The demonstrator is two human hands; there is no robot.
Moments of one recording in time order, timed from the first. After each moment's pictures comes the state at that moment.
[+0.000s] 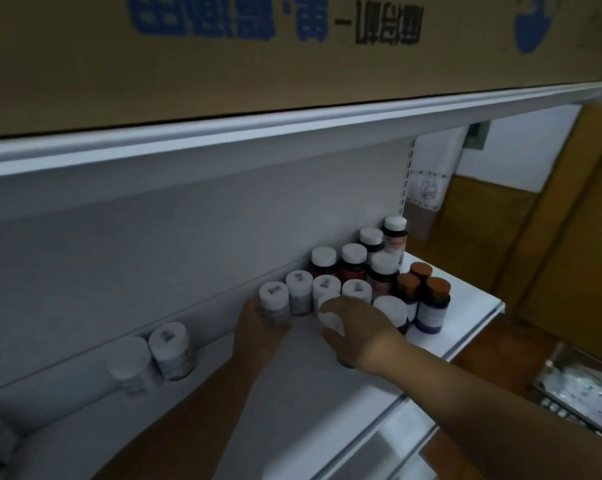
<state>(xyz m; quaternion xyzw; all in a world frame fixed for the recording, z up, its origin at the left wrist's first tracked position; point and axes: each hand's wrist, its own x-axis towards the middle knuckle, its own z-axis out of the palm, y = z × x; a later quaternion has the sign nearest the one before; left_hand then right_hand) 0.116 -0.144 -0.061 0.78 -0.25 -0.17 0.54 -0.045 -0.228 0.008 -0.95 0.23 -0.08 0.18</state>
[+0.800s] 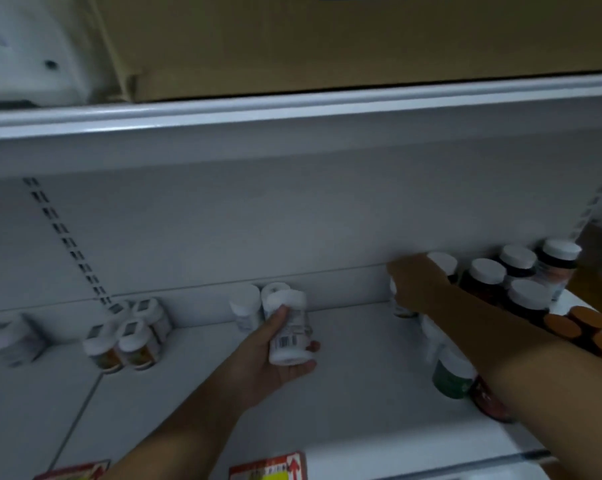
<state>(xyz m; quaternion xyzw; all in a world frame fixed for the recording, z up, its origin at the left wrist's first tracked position) 0.097 -0.005 -0.028 0.45 -0.04 -0.41 0.79 0.091 -0.278 0.003 -0.98 0.16 0.00 -0.07</state>
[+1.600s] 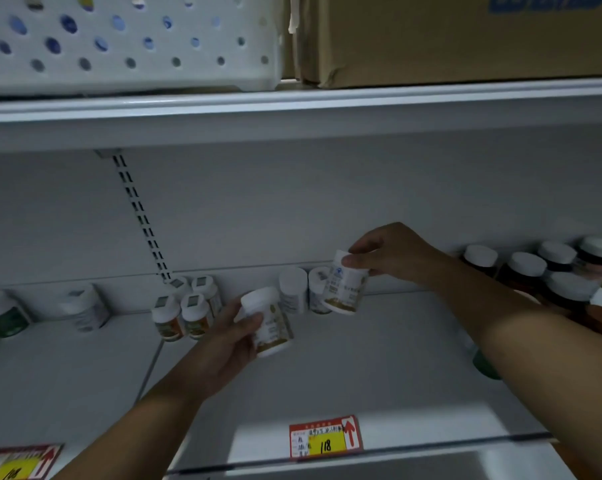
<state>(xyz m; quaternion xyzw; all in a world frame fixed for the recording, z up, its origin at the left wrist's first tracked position) 0.112 0.122 -0.033 0.47 -0.10 -0.29 0.83 0.081 -0.152 0.070 -0.88 0.05 -0.04 0.47</state>
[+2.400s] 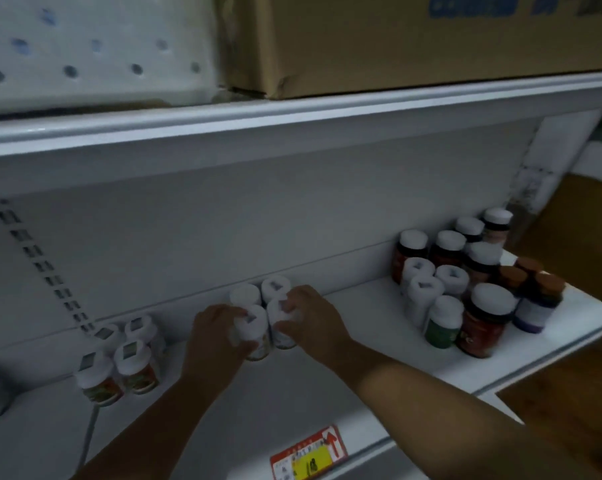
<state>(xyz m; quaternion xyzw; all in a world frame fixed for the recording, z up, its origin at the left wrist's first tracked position) 0.161 0.083 -0.051 0.90 -0.33 0.08 0.29 0.079 -0.088 -0.036 -0.92 0.12 -0.15 0.35</state>
